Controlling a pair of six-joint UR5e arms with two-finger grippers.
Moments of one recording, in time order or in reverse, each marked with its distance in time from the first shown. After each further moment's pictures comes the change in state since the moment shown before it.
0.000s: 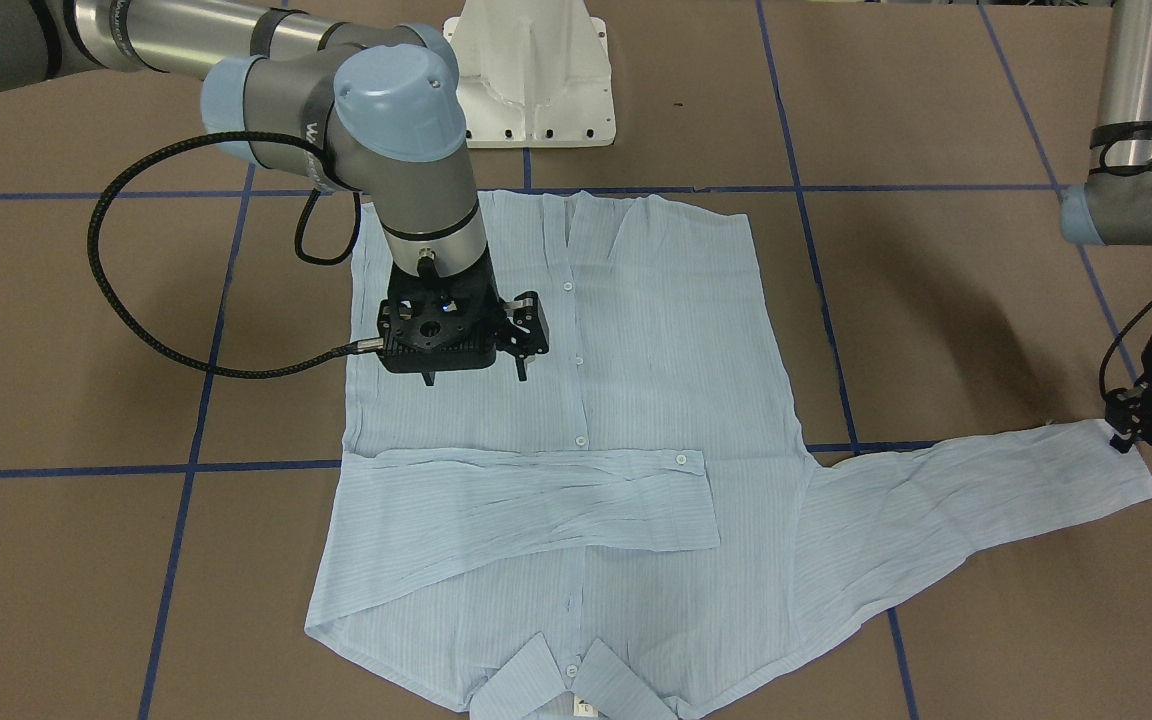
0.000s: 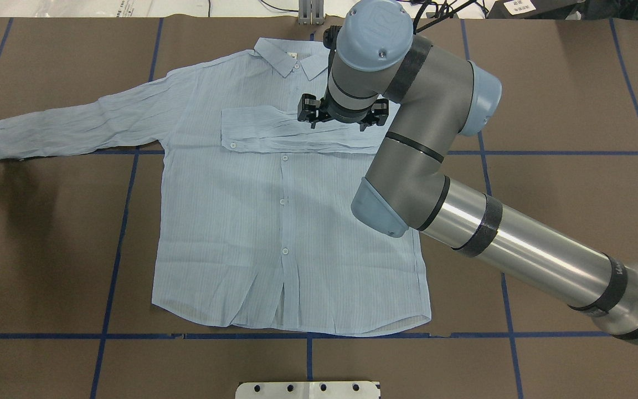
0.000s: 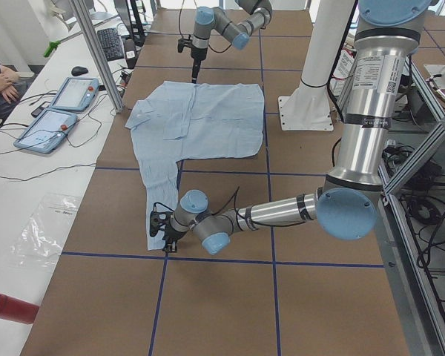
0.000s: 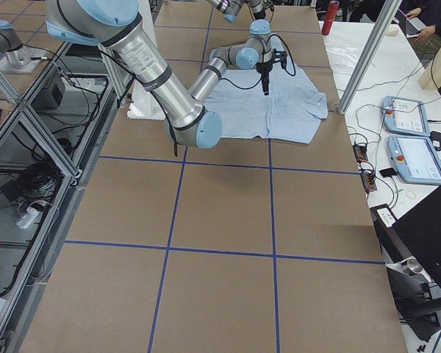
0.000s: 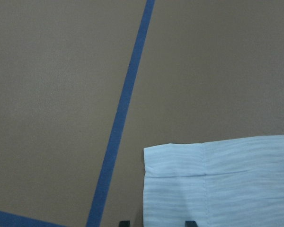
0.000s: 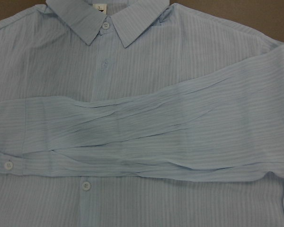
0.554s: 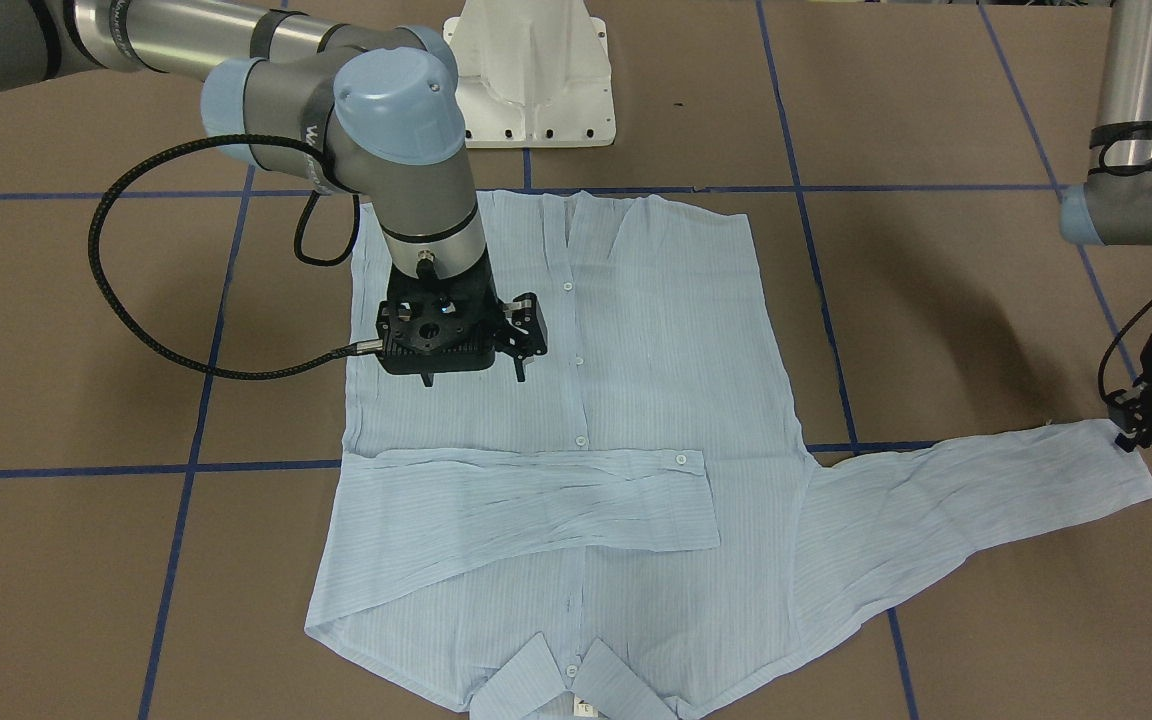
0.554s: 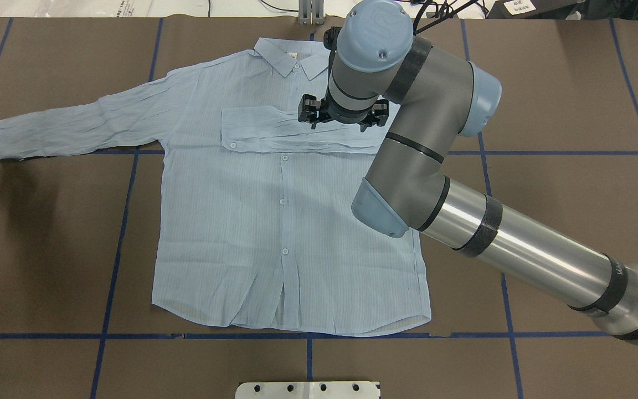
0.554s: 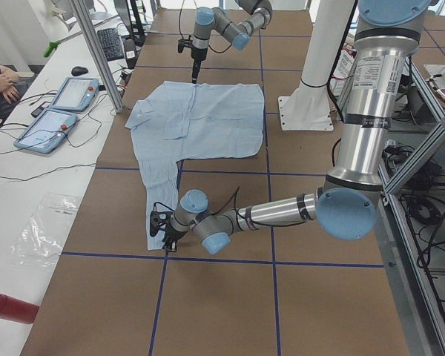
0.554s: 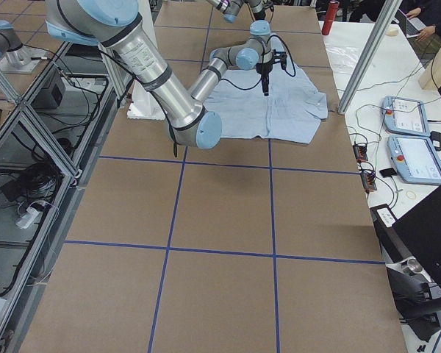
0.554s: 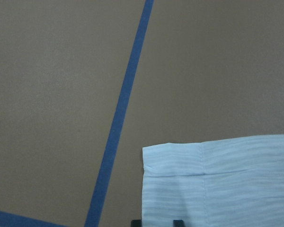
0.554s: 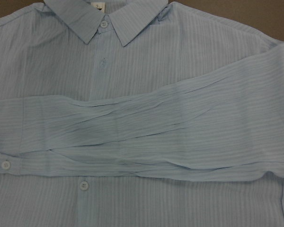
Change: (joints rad) left arm 0.002 0.001 -0.001 0.000 -0.001 0.002; right arm 0.000 -0.003 -0.002 0.001 0.000 -0.001
